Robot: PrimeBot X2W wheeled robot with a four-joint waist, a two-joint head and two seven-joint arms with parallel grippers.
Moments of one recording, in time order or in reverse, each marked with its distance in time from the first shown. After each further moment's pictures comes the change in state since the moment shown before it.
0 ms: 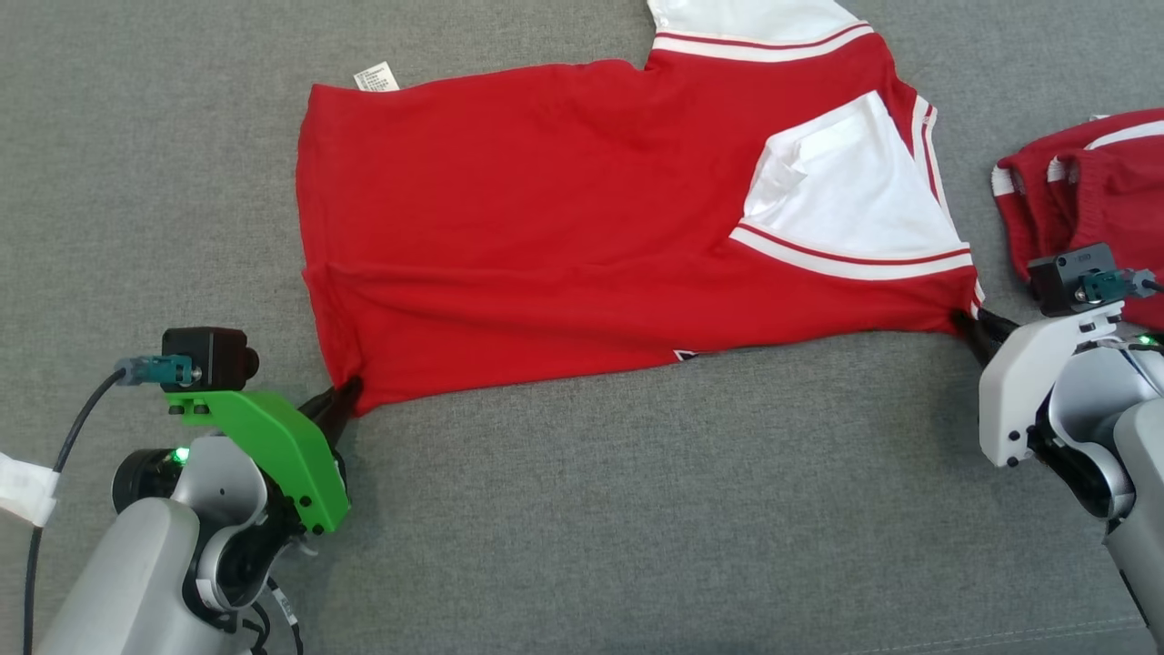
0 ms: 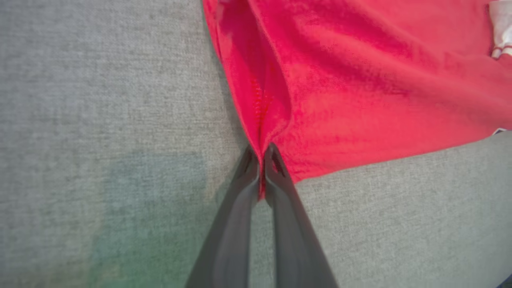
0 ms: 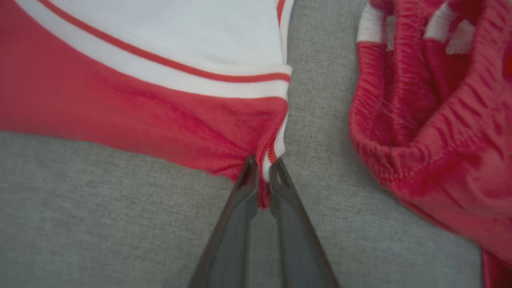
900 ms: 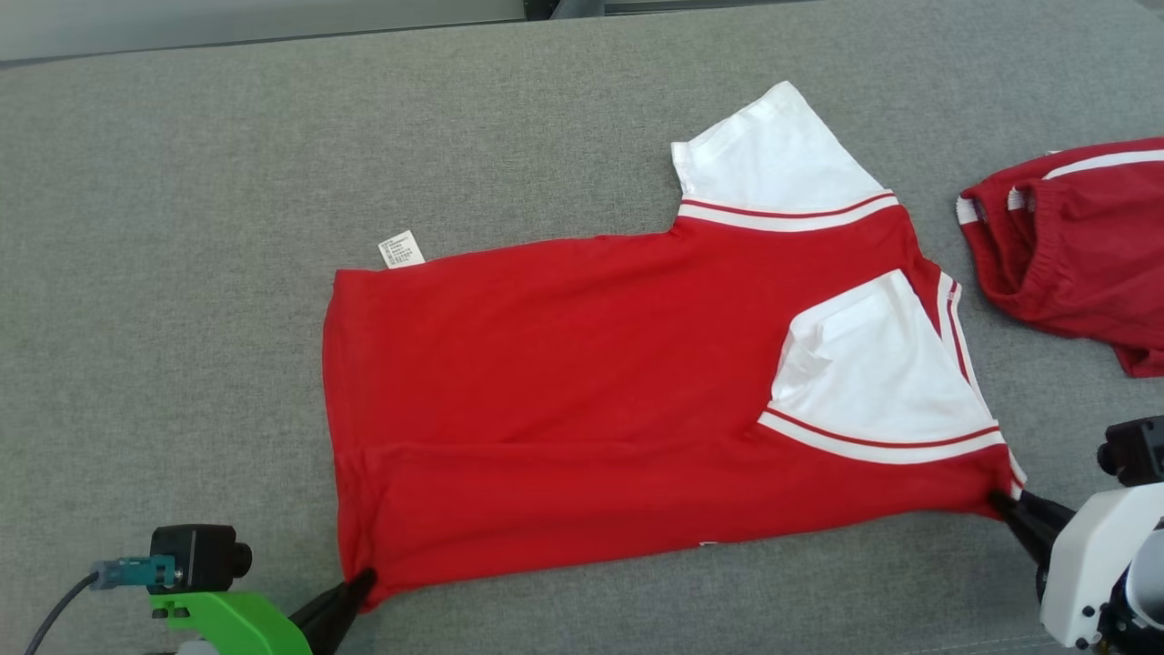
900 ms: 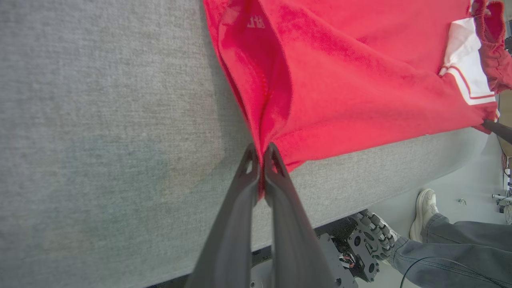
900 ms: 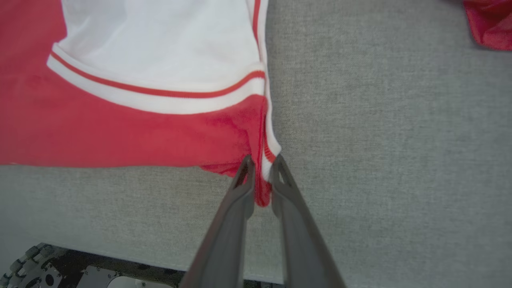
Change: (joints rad) left arm 0.457 0.113 0.072 -0.386 -0.168 0.016 0.050; right arm 0.488 0.000 -0.243 -0.394 0.203 -0.001 0.203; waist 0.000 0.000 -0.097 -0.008
